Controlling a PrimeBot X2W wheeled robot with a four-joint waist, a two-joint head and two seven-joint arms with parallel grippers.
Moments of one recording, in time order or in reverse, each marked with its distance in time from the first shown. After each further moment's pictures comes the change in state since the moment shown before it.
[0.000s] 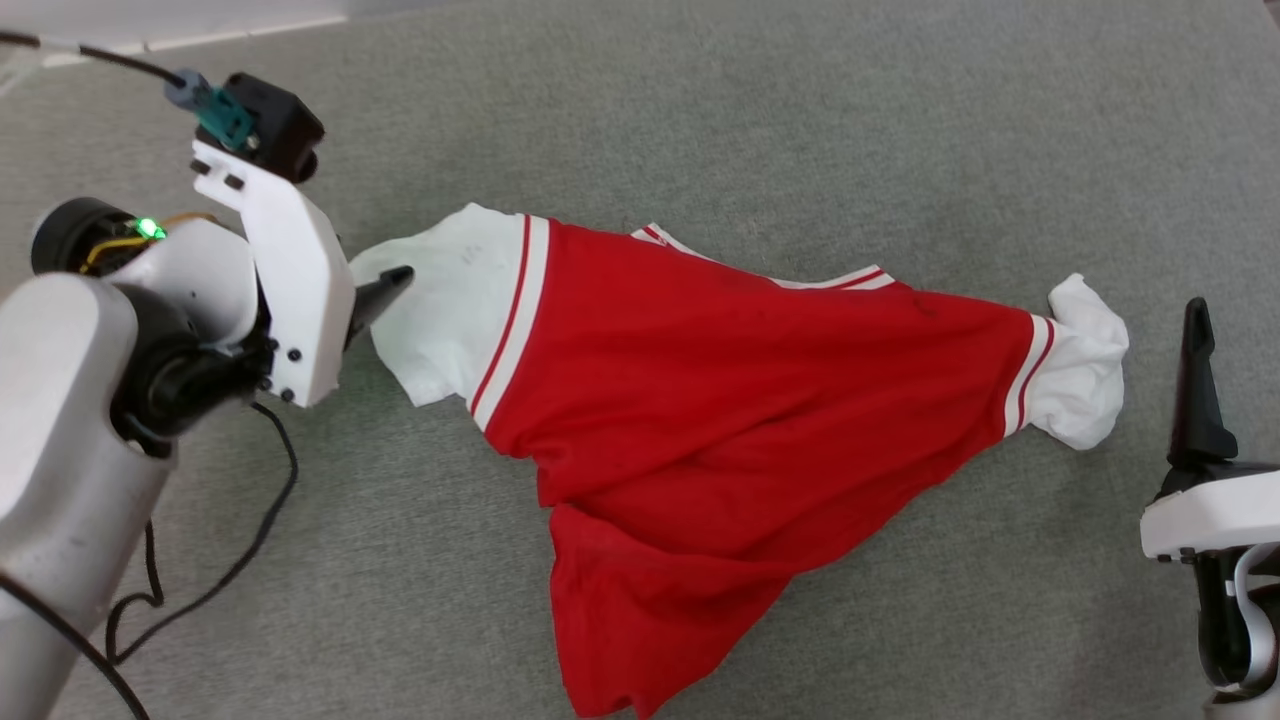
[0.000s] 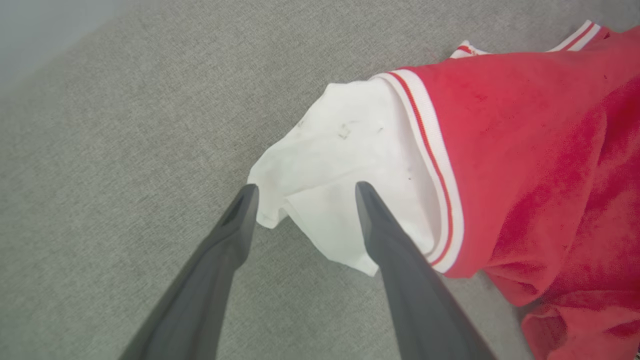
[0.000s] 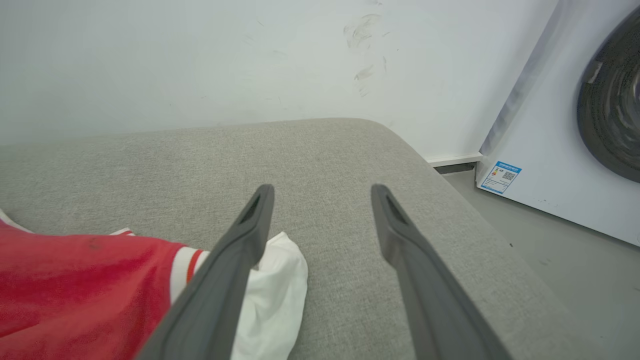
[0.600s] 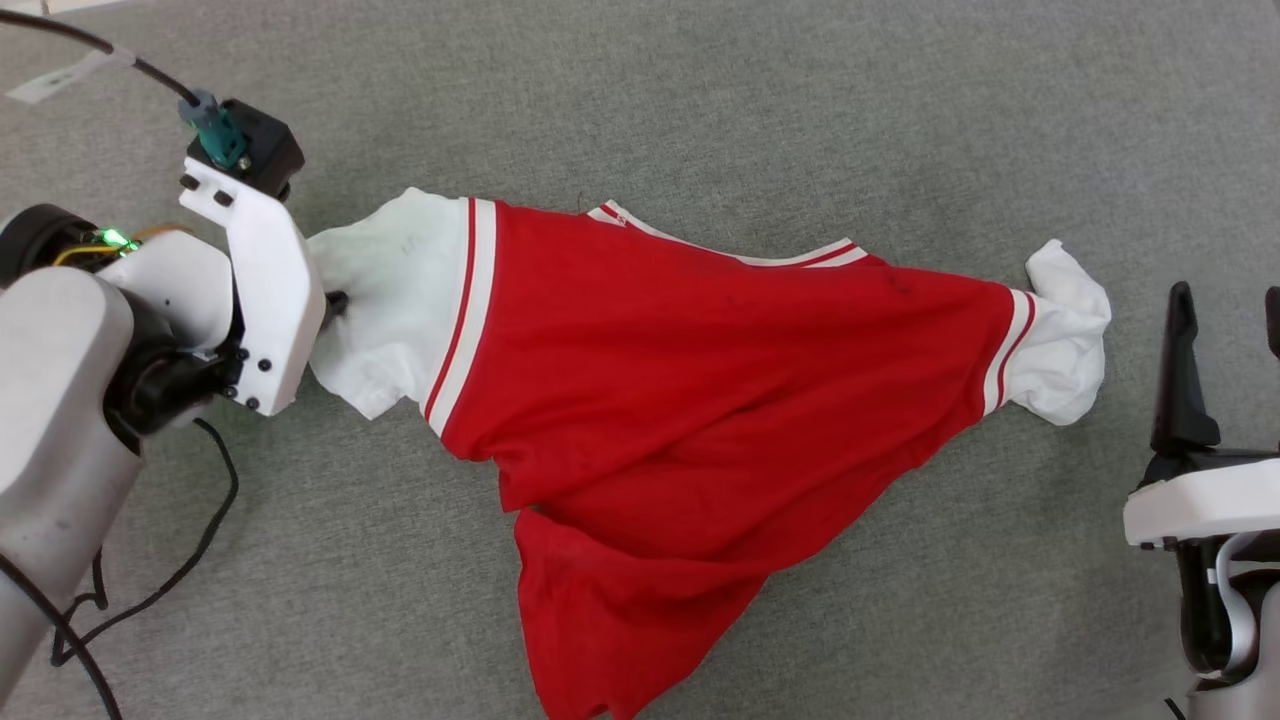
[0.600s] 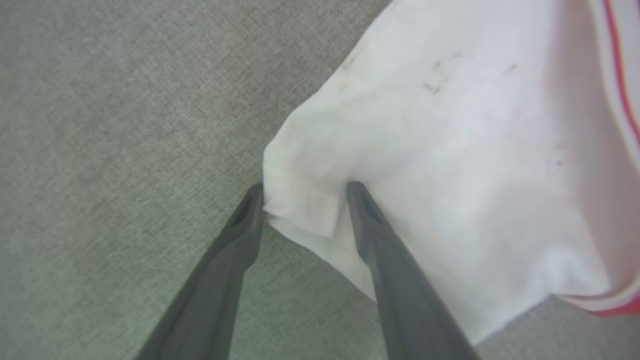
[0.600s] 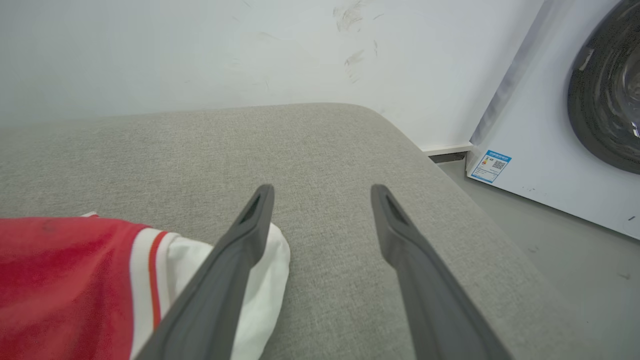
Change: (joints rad) left arm -0.099 0.086 -0.199 0.154 0.013 0.000 0.051; right arm -0.031 0.000 0.023 0.037 0.011 0.000 -0.049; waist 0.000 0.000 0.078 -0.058
